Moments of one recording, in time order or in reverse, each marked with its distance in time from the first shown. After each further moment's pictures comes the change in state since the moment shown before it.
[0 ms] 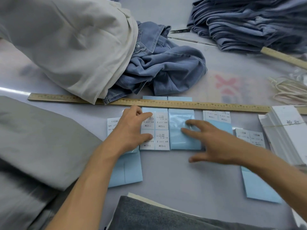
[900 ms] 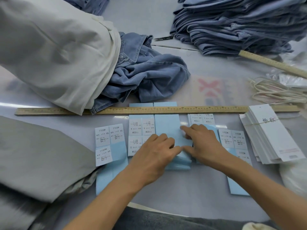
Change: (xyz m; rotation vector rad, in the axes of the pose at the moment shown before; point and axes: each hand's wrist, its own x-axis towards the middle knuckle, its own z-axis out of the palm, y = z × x) left_hand -0.025 0.087 0.047 0.396 0.012 0.619; right_hand -0.007 -0.006 0.011 0.110 0.196 0.306
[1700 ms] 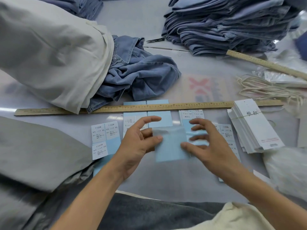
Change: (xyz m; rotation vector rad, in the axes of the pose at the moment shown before) left_hand -0.009 0.010 -0.042 -1.689 0.207 -0.694; right_hand -0.084 -0.008 -0.025 0.973 0.310 0.050
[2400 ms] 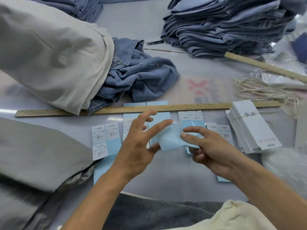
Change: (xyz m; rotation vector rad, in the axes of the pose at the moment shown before) left_hand -0.006 -0.003 -0.003 1.113 0.079 0.666; right_hand 0.013 -0.026 0.001 0.613 -0.098 0.601
